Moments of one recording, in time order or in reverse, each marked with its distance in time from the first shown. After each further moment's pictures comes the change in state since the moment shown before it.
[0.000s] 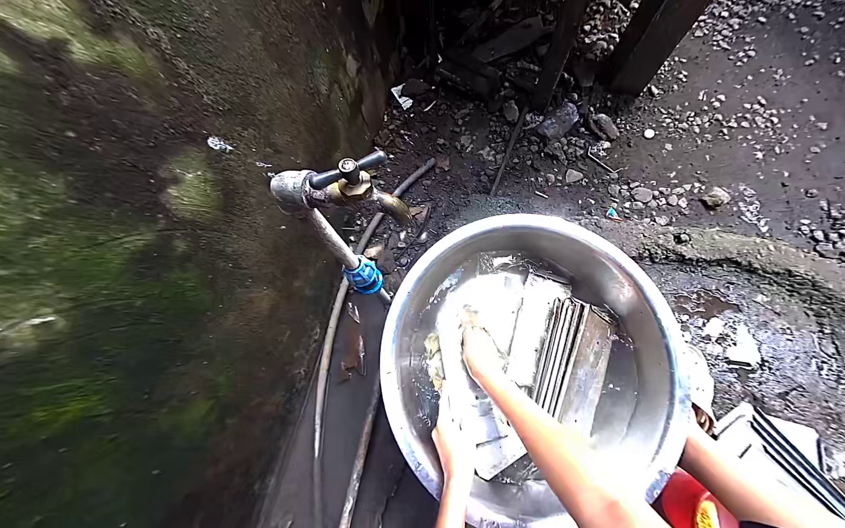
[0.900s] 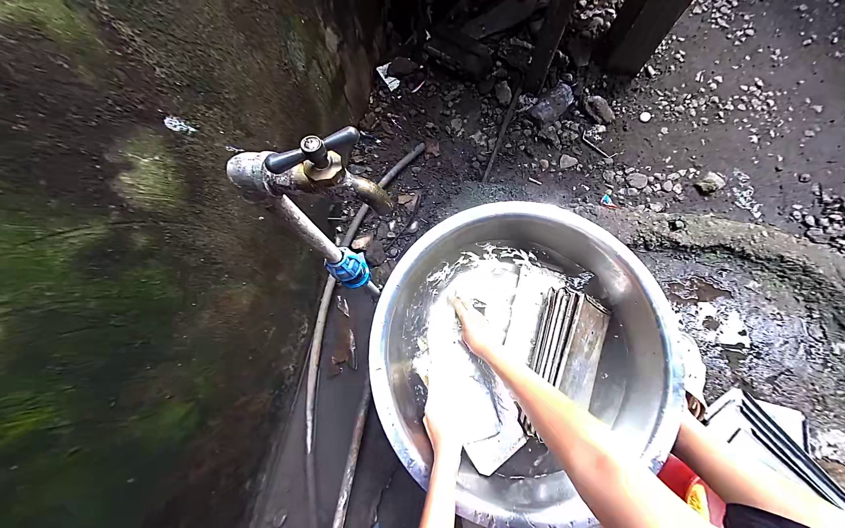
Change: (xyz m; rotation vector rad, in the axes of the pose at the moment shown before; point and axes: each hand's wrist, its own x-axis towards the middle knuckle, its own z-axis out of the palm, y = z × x) left_hand 0.025 -0.015 0.010 -0.178 0.028 0.000; right_hand 0.030 0.018 -0.019 0.084 -0.090 -0.193
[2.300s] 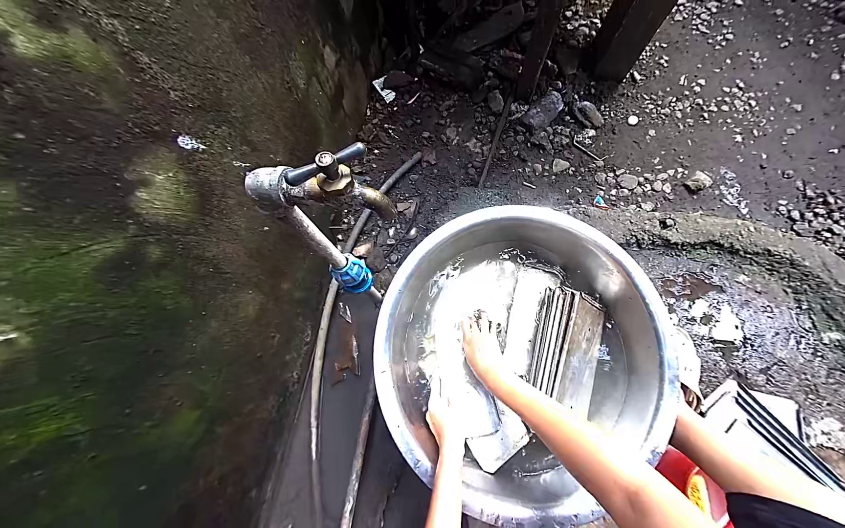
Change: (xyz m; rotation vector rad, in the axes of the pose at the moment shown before) left_hand 0.007 0.005 0.002 0.083 0.016 -0.025; right_hand -0.038 -0.017 0.016 -0.383 -0.075 0.200
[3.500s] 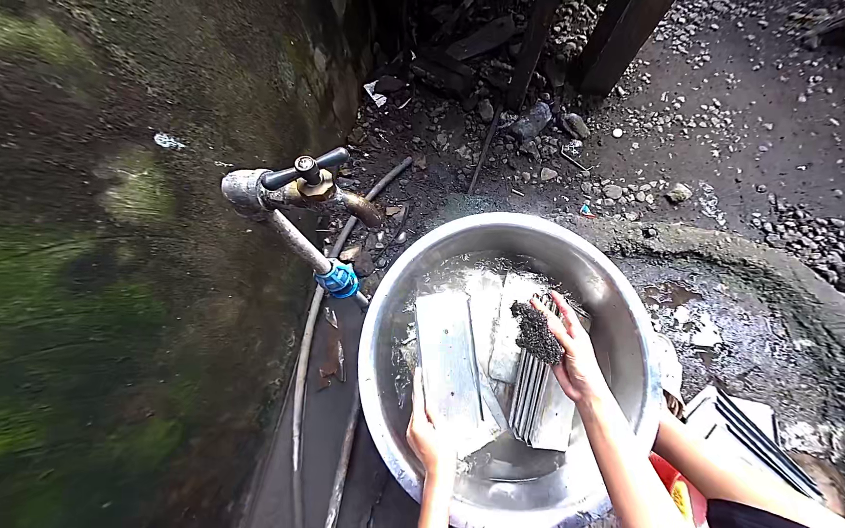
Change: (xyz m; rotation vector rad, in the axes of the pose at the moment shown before) left_hand -0.023 0.007 -0.003 -0.063 0.376 0.550; right_hand -0.095 0.103 -0.080 1.727 0.481 -0.132
